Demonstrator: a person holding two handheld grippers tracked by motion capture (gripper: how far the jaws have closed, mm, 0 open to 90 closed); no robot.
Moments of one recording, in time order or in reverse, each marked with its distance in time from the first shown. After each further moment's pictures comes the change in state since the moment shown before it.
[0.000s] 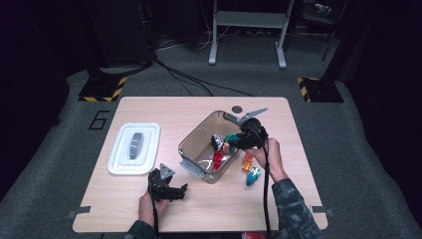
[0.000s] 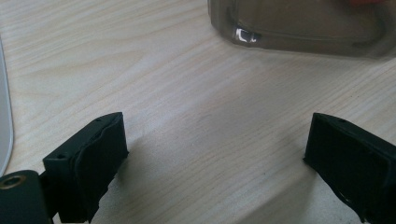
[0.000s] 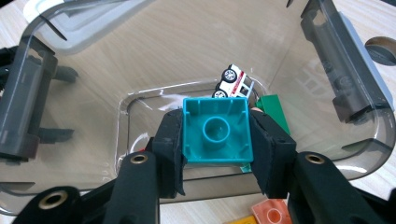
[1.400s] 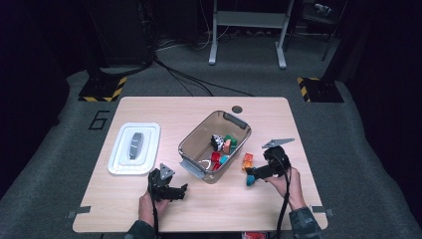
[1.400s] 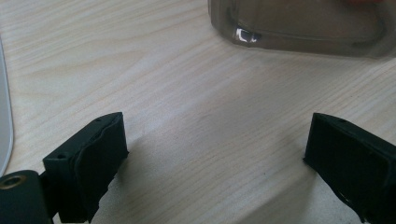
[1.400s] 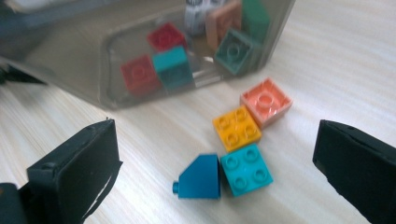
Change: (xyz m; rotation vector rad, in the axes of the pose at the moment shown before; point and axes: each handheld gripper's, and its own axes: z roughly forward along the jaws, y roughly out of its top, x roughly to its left) left arm 0.000 0.000 0.000 0.000 0.000 0.000; right arm -0.006 -0.107 -0.016 -0.024 -0.037 0.142
